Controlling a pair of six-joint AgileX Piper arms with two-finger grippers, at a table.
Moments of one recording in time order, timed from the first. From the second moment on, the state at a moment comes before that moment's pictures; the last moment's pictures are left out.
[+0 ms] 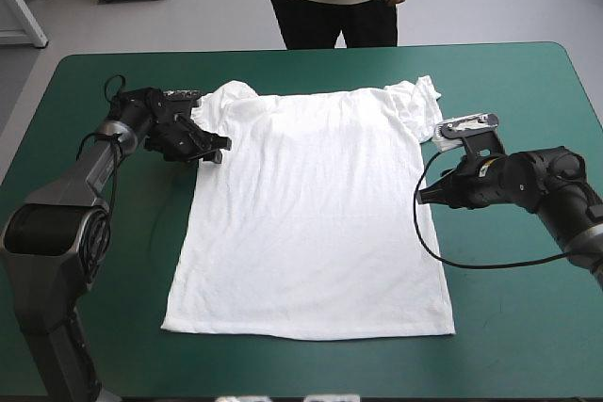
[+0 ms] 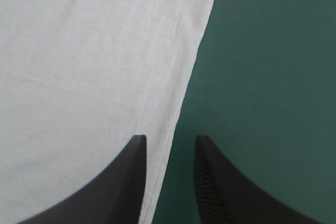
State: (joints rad) left arm -0.09 2.02 -1.62 -0.25 0.92 0.17; right arm 0.23 1.29 -1.08 0.11 0.82 -0.12
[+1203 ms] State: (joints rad) left arm -0.16 2.05 -1.65 -0.17 0.98 0.22; right arm 0.23 1.73 -1.41 0.10 0.85 -0.12
